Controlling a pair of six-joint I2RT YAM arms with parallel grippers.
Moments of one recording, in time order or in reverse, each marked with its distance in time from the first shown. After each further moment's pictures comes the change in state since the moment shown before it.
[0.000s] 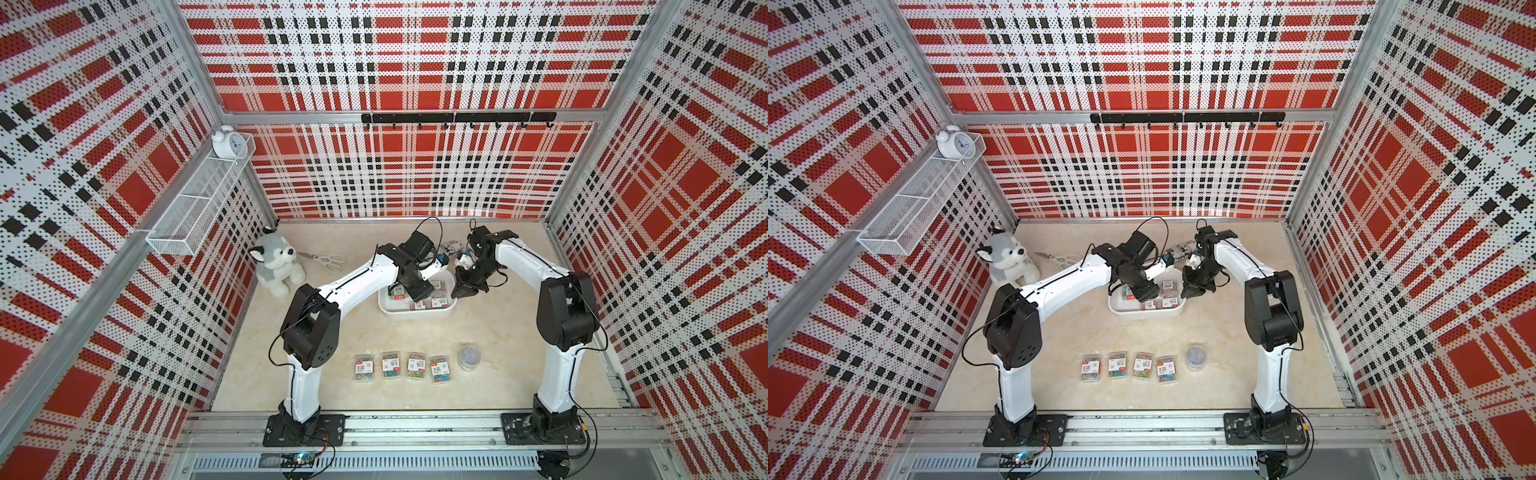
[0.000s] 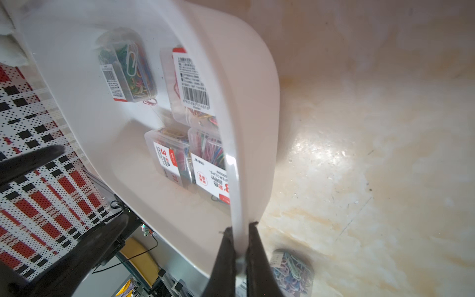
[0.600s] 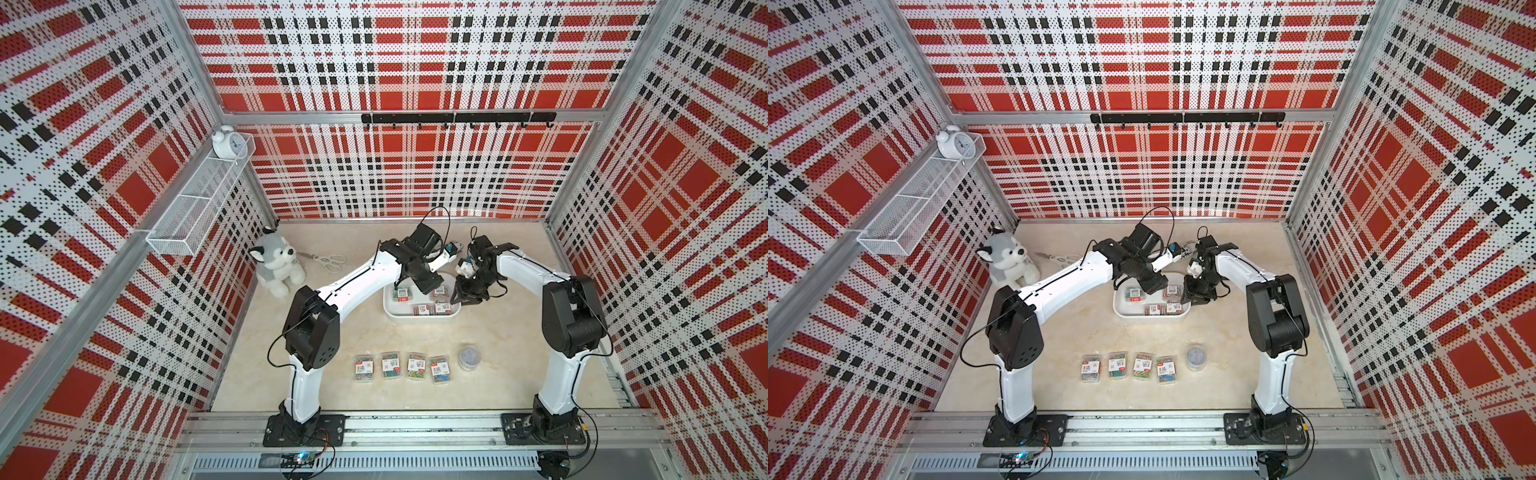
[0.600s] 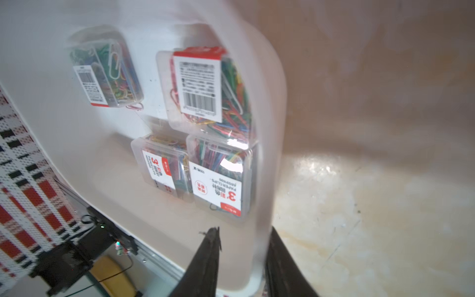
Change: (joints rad) left arm -0.039 0.018 0.103 0.023 0.010 -0.022; right arm 0.000 -0.061 -0.210 0.192 0.067 -0.018
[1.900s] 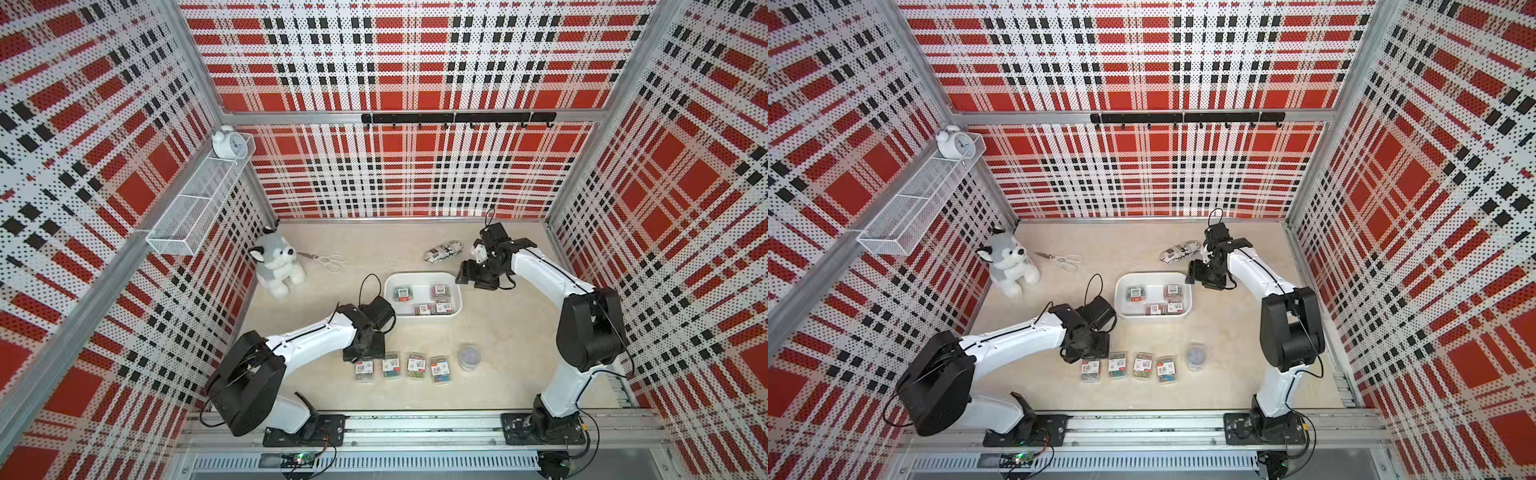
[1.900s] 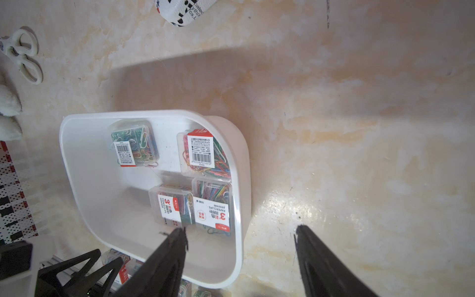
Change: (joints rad) left arm 0.018 -0.535 -0.928 -0.039 -0.211 -1.126; right arm -0.040 -0.135 0.000 0.116 0.175 0.095
